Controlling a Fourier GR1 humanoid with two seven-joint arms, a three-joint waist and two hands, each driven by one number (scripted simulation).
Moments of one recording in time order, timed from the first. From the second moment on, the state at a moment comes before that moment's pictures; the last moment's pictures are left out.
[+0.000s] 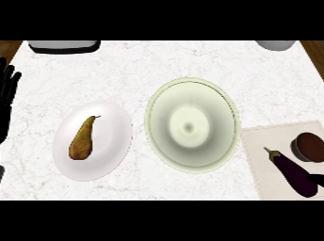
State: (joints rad) left arm -0.19 0.52 0.02 -1.50 0.37 0.21 -0.08; right arm 0.18 -0.69 -0.03 -2.05 0.41 -0.10 0.47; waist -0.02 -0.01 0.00
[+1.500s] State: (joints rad) left arm -0.22 0.43 0.11 -1.48 0.28 0.11 -0.05; right arm 0.15 -0.64 -0.12 -1.82 0.45 0.40 0.53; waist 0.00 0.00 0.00
